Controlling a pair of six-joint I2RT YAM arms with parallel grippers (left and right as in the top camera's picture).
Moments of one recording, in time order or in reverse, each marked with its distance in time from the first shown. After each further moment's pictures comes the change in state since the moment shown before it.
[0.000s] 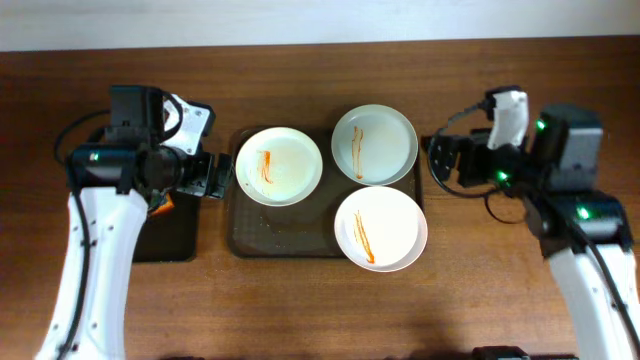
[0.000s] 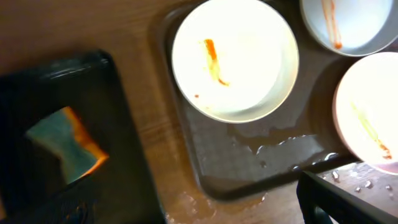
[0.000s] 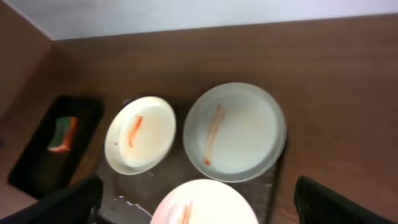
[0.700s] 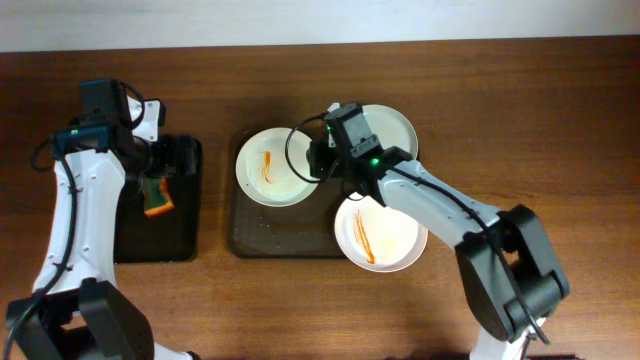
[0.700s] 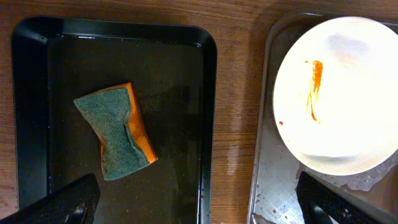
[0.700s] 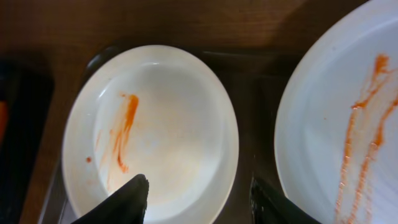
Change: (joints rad) left arm 0.198 0.209 0.001 0.130 -0.061 -0.134; right arm 0.542 0.718 0.114 0.415 0.403 0.381
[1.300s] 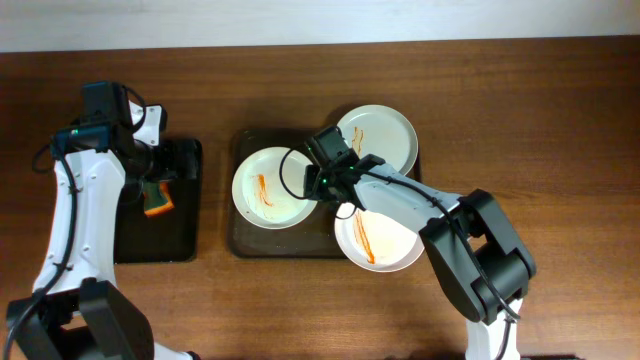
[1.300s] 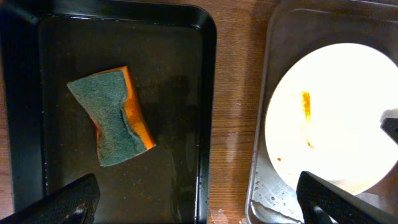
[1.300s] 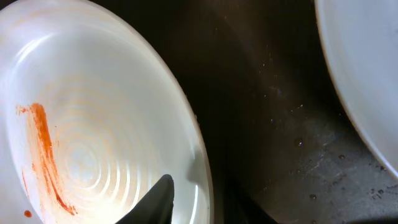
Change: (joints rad) left arm 0.000 0.000 0.000 -0.046 0.000 0.000; right arm 0.058 0.130 0.030 -0.131 -0.008 0.203
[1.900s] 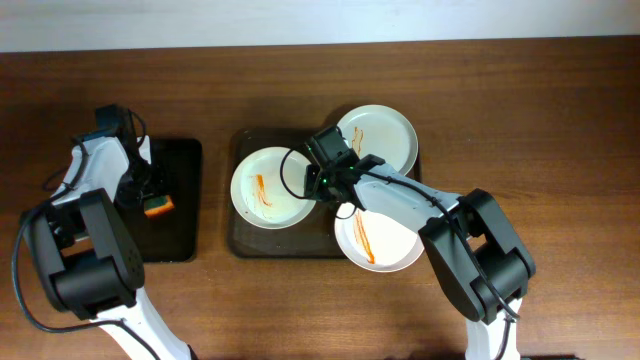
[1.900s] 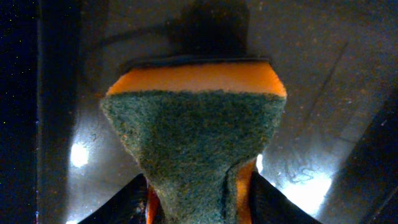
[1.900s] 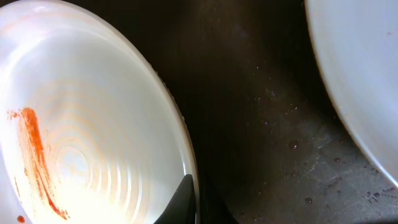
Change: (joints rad) left arm 0.094 0.374 -0.009 0.163 -0.190 -0.096; right arm 0.000 0.003 -0.001 0.002 0.008 0.006
